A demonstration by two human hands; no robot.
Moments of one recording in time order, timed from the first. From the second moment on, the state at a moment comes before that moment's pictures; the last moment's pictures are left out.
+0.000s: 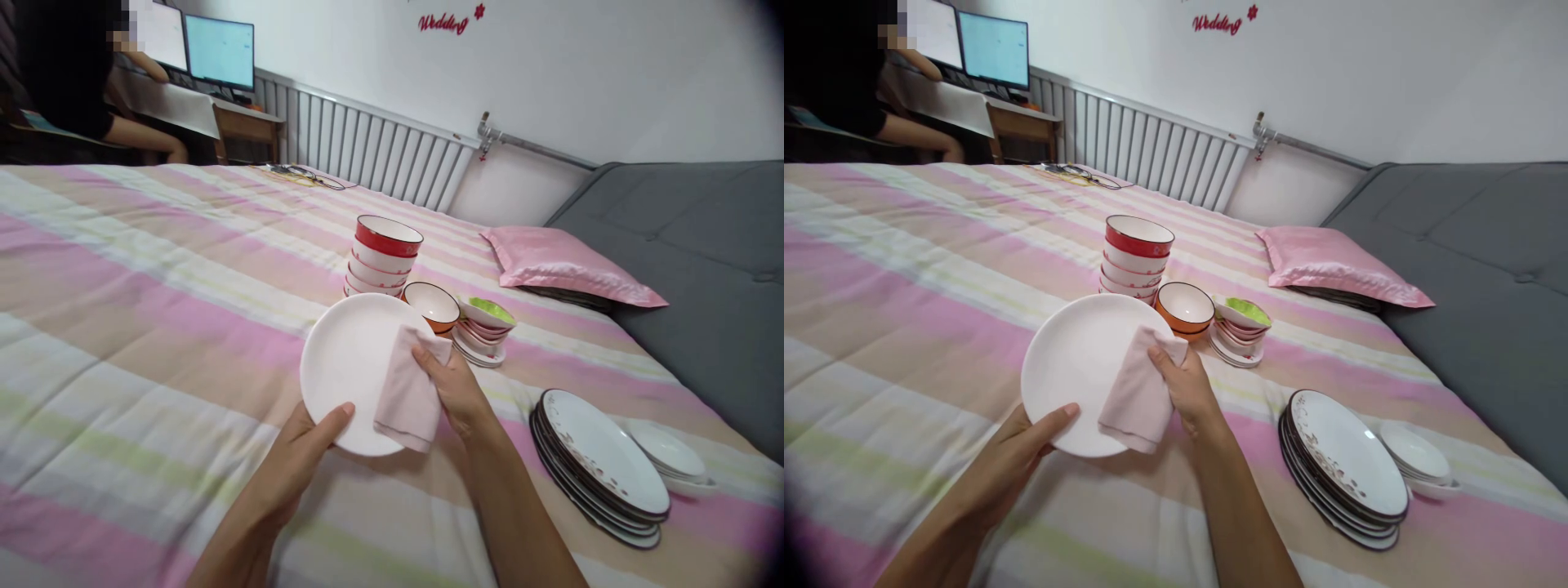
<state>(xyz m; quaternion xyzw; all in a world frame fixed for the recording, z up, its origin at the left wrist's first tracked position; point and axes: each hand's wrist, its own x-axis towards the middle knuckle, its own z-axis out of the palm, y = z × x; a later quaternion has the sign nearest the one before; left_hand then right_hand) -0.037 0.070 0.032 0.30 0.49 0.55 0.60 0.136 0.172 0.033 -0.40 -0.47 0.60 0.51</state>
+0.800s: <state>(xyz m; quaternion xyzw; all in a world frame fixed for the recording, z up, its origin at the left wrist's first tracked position) -0.021 0.072 0.039 0.26 0.45 0.57 0.63 0.131 0.173 0.031 -0.40 -0.36 0.65 0.54</state>
